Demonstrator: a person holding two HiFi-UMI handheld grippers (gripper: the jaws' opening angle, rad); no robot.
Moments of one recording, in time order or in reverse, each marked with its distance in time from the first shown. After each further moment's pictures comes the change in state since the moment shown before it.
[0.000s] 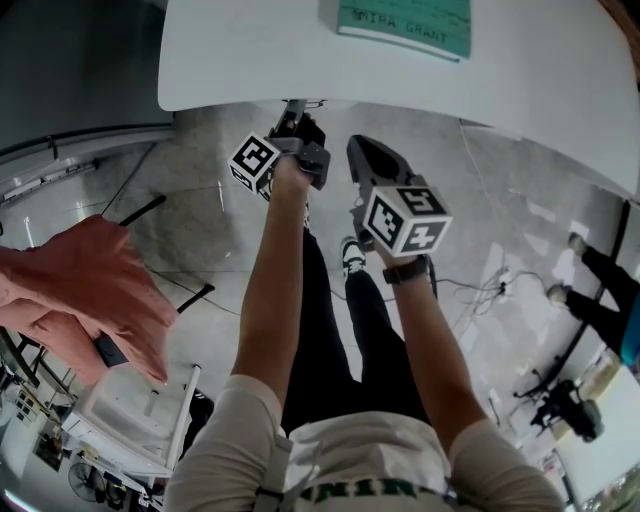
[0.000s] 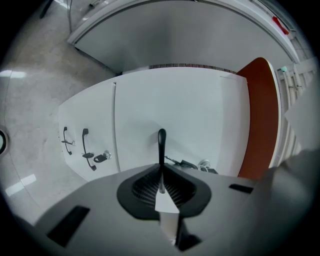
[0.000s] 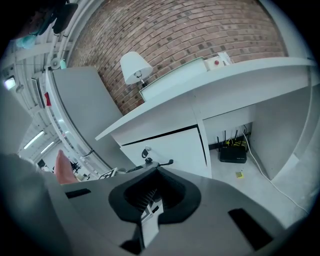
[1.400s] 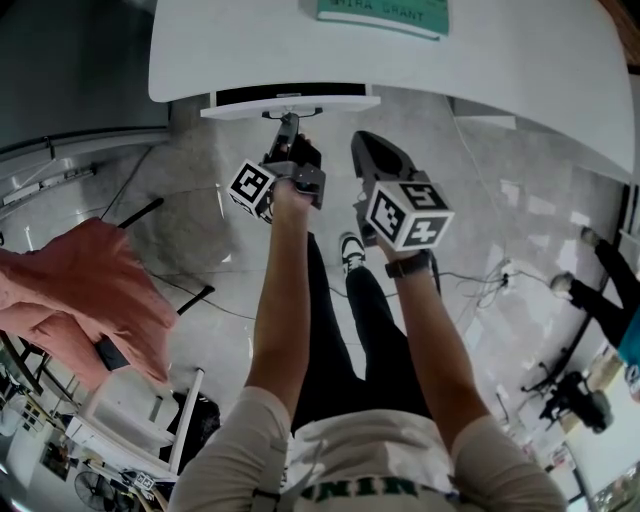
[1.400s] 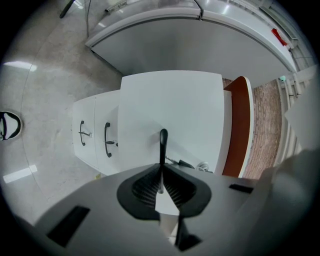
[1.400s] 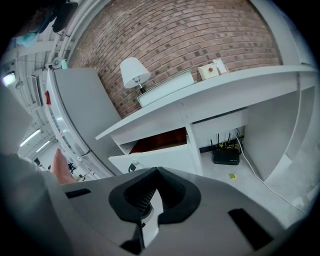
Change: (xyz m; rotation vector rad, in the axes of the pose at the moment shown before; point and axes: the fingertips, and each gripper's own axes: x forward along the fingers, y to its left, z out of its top) left arm -0.057 0.004 -0.032 -0.090 -0.053 0.005; right arm -0.027 -0.016 -0.007 -0.008 -0.040 -0.045
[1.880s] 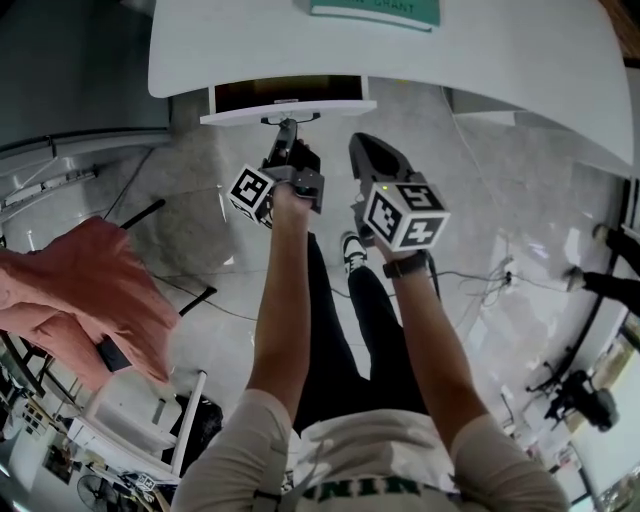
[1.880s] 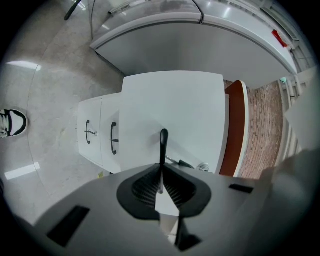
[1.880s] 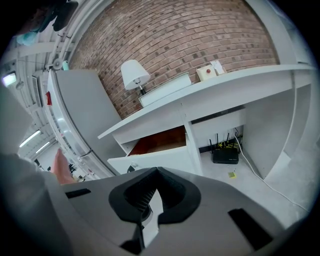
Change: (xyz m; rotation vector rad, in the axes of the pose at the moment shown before) left arm -0.017 0.002 -0.007 -0.022 -0.008 0.014; right arm -0.010 0.001 -0.010 0.005 -0.016 -0.006
